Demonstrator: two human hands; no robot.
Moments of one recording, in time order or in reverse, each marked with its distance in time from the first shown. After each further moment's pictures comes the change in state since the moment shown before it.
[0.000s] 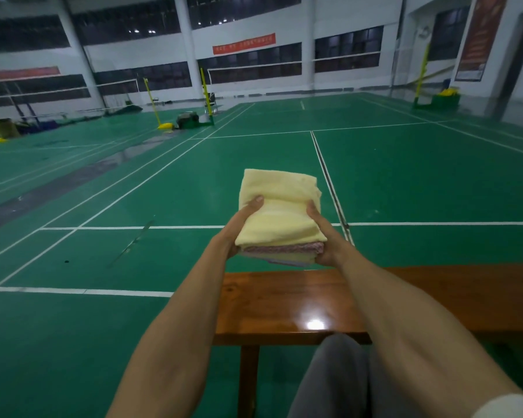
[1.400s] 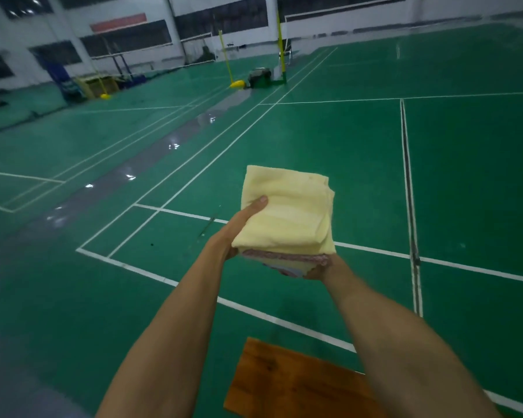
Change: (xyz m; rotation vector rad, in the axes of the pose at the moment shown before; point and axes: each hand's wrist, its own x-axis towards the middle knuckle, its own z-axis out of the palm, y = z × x) left_hand 0.114 0.394 -0.034 0.017 0.355 -0.101; right_hand 0.162 -0.297 0.214 0.286 0.428 0.380
